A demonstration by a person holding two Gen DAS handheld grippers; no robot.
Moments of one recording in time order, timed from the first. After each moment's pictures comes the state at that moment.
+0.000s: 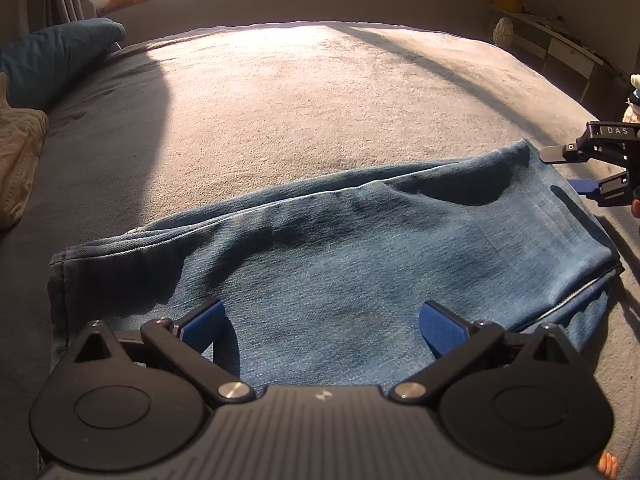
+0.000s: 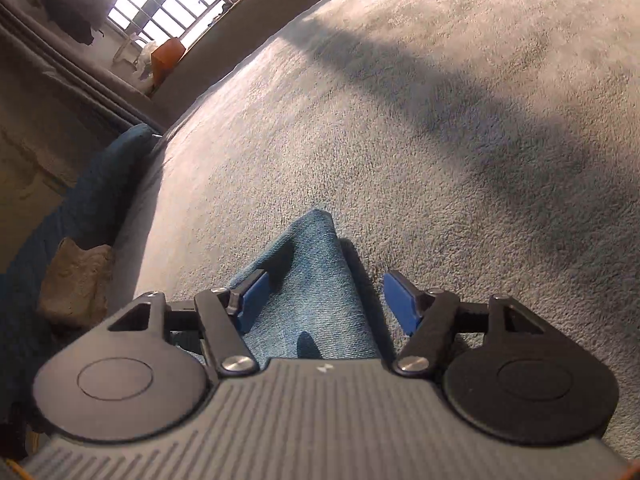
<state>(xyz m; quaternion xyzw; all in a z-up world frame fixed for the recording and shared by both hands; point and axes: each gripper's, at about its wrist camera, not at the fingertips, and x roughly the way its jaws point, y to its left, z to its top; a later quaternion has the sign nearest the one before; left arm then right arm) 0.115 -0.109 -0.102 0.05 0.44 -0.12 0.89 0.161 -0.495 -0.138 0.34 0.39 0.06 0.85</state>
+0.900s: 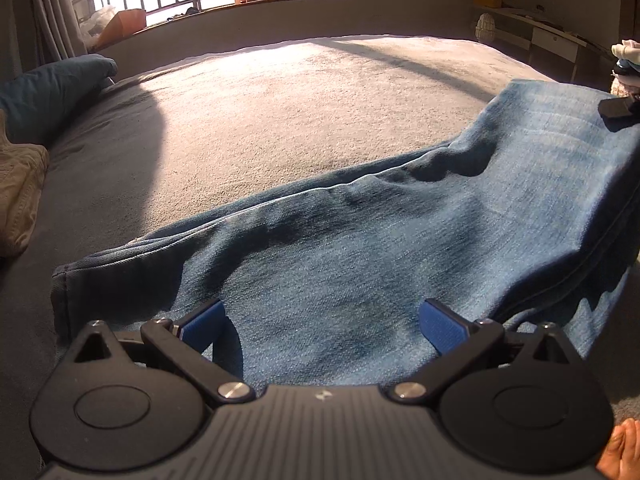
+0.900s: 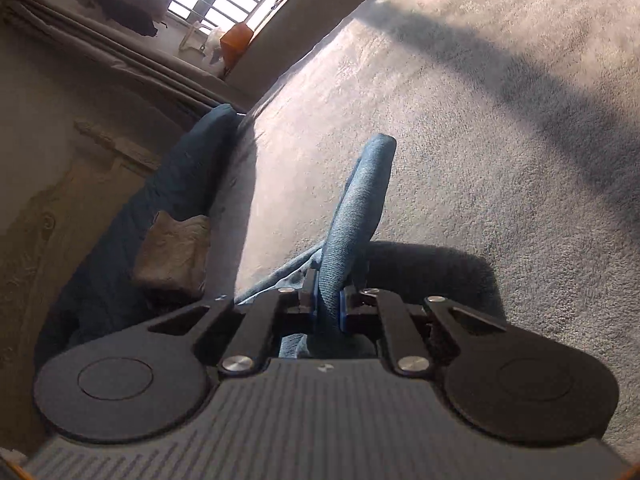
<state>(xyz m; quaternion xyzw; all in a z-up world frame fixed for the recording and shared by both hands) 0.098 -0.114 -0.113 0.10 0.39 -0.13 0.90 0.106 -0.462 -0.064 0.38 0.38 0.18 0.82</state>
